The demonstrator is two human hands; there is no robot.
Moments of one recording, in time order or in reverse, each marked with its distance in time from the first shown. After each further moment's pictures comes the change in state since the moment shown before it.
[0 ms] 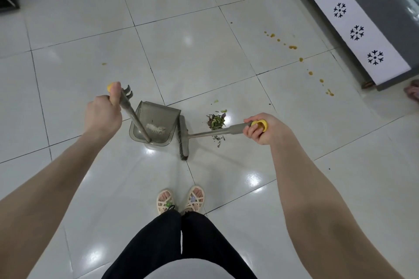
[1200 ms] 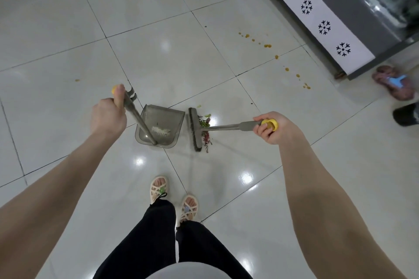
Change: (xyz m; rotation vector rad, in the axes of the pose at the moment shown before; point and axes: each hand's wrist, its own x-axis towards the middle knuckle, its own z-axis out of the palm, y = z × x) left_hand 0.023 0.070 0.019 -0.189 -0.048 -0.009; right_hand -0.032 -0.022 -0.057 0.146 0.076 -0.100
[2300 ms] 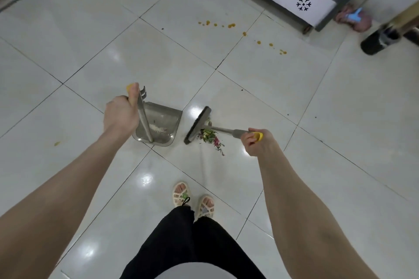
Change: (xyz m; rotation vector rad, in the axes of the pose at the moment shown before) left_hand 0.252 0.053 -0.011 0.225 -0.251 0.473; right_hand 0.079 0.002 0.159 1.047 -0.020 -0.102
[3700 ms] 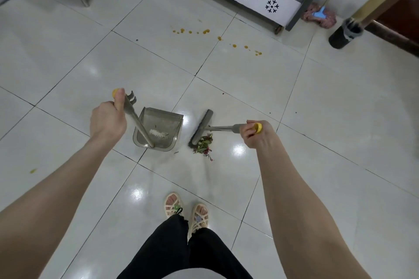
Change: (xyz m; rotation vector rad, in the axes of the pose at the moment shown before) left_hand 0.027 0.035 0.015 -0.001 -0.030 0.093; right_hand -0.040 -0.045 0.001 0.082 0.002 -0.142
